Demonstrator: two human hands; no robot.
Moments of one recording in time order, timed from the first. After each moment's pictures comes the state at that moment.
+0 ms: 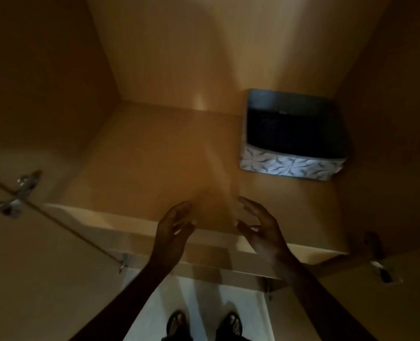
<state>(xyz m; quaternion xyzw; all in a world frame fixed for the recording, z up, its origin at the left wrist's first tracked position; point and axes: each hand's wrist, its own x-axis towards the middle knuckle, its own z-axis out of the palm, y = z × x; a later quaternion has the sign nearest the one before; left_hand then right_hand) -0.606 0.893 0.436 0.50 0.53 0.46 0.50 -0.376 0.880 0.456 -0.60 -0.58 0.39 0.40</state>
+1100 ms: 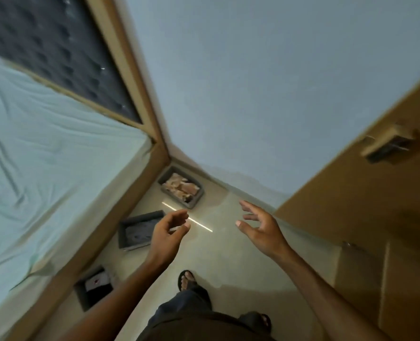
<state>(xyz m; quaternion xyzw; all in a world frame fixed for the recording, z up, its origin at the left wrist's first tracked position) -0.610 0.224 0.366 -0.21 0.75 0.62 0.00 -0.695 0.466 0.382 0.05 -0.82 0.52 -0.23</state>
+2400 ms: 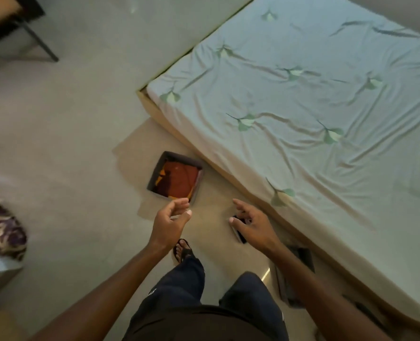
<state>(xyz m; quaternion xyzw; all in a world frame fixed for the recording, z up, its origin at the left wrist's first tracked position) -0.122 -0.042 0.325 -0.76 0.24 0.44 -0.42 -0.332 -0.149 0.322 0.66 -0.51 0.06 -0.55</state>
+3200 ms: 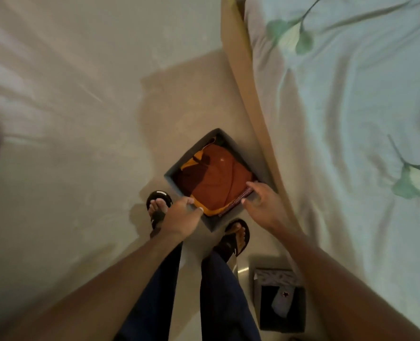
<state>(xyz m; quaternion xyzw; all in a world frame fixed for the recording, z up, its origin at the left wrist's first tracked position) 0.110 -0.200 -0.068 -0.85 -0.05 0.48 -0.21 -0.003 -0.395 -0.076 0.79 -0.38 -0.22 -0.44</state>
